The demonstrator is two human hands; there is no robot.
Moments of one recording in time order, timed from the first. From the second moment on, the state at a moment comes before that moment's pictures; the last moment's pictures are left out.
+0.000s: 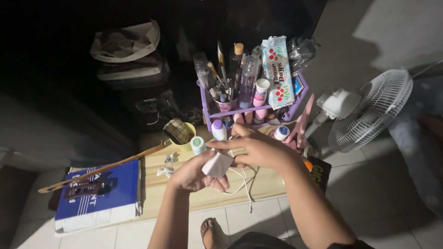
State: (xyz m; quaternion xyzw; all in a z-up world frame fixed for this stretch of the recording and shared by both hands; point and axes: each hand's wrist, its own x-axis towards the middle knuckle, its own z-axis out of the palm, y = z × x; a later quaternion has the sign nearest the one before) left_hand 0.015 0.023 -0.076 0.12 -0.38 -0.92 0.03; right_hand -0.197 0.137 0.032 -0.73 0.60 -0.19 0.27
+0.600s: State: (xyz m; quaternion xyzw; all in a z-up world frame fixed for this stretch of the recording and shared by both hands) left_hand 0.048 0.106 0.048 0.00 -0.48 -0.55 0.68; right_hand -0.150 0.125 -0.022 -0.73 0.43 -0.35 0.40
